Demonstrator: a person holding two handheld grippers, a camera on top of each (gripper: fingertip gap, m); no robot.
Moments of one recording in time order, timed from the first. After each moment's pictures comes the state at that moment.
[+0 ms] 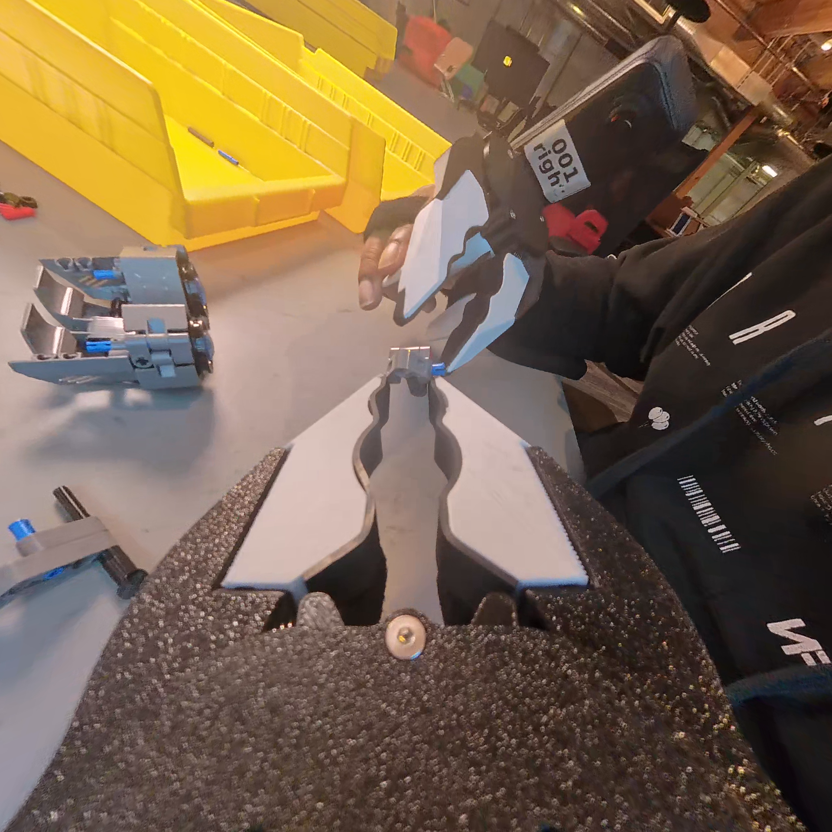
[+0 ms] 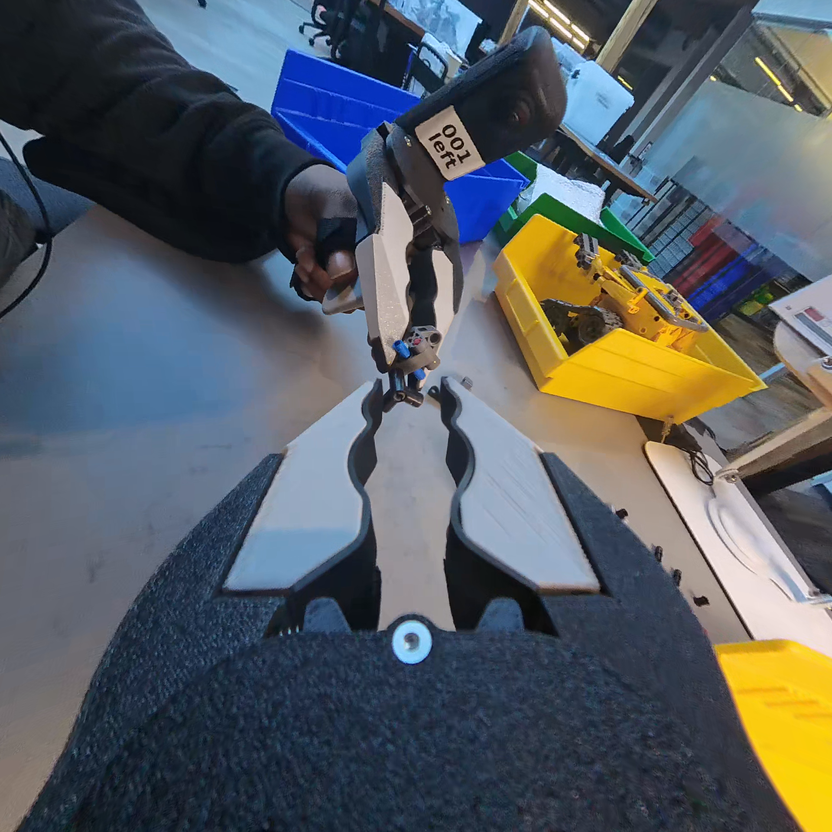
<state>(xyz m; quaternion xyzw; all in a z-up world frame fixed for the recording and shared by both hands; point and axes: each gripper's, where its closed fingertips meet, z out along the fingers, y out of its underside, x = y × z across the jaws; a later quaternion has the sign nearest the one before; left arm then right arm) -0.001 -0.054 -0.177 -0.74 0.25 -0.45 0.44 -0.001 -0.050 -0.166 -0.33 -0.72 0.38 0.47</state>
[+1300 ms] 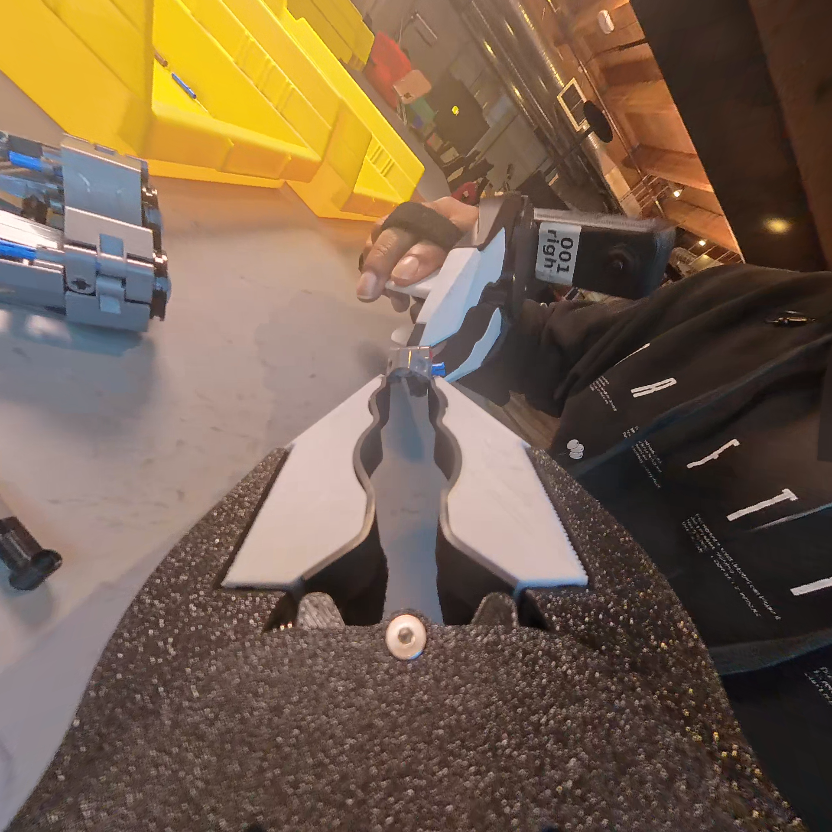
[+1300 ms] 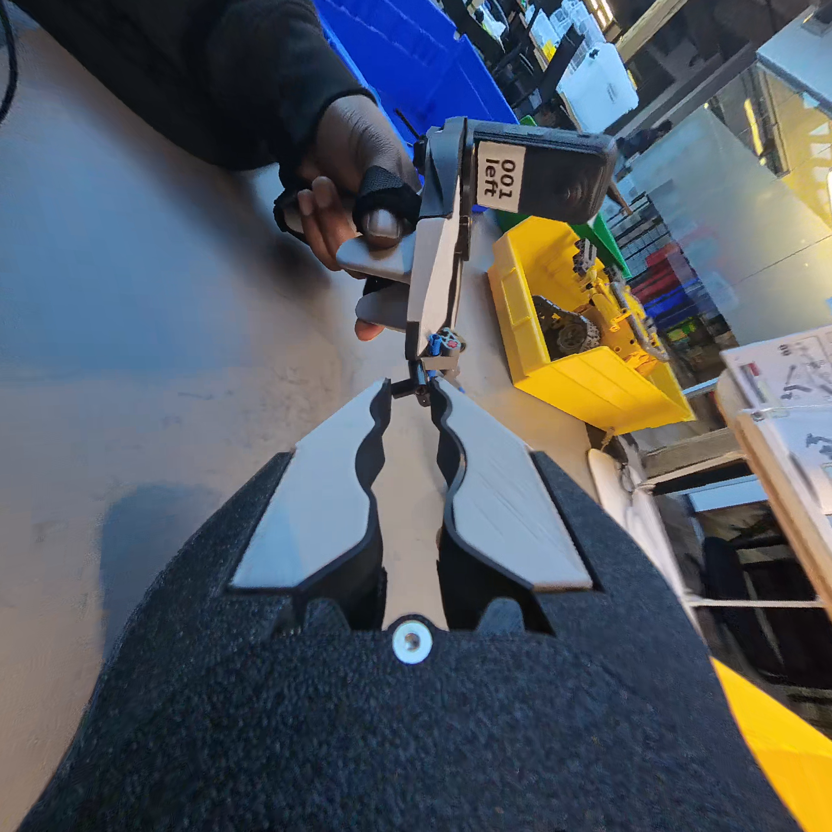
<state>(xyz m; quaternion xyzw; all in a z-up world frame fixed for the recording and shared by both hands) 0.001 -0.056 -0.179 -0.72 0.17 -0.56 0.37 -0.002 -0.055 -0.180 -0.27 -0.77 0.27 0.51</state>
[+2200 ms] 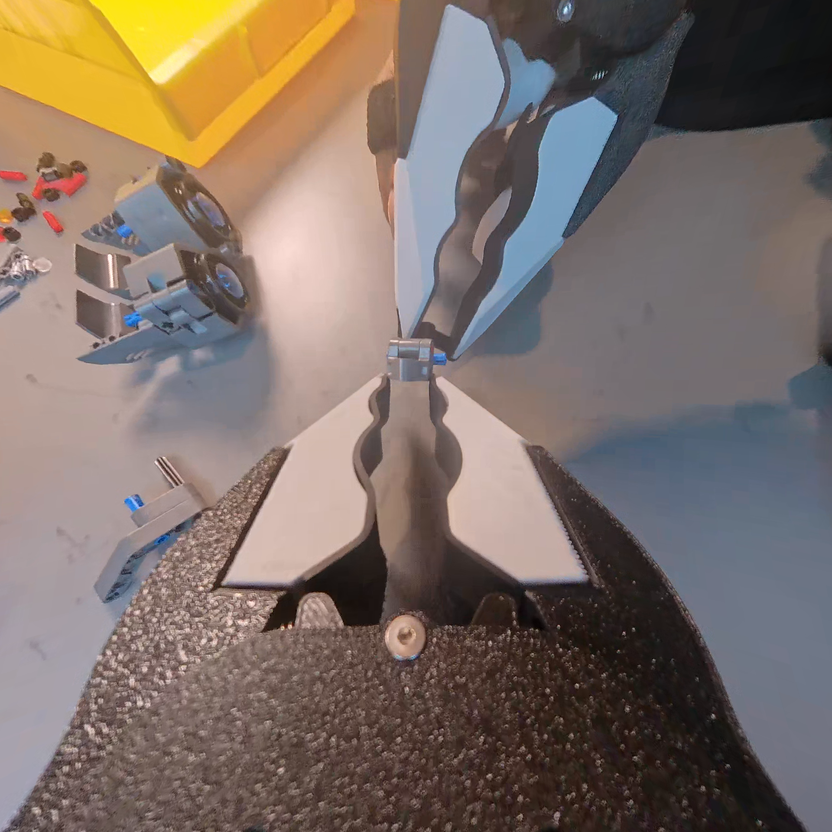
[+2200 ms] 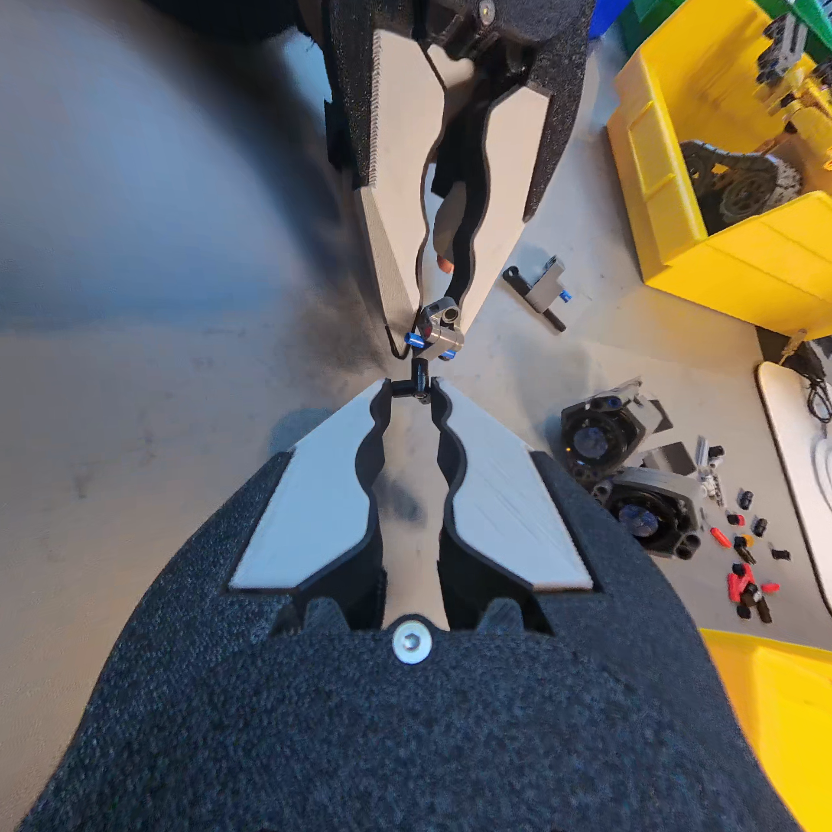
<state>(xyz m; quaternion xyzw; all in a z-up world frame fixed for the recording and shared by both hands) -0.004 -0.047 -0.248 -0.80 0.40 -0.18 0.40 0.002 -0.045 -0.243 -0.37 -0.81 0.27 0.37</state>
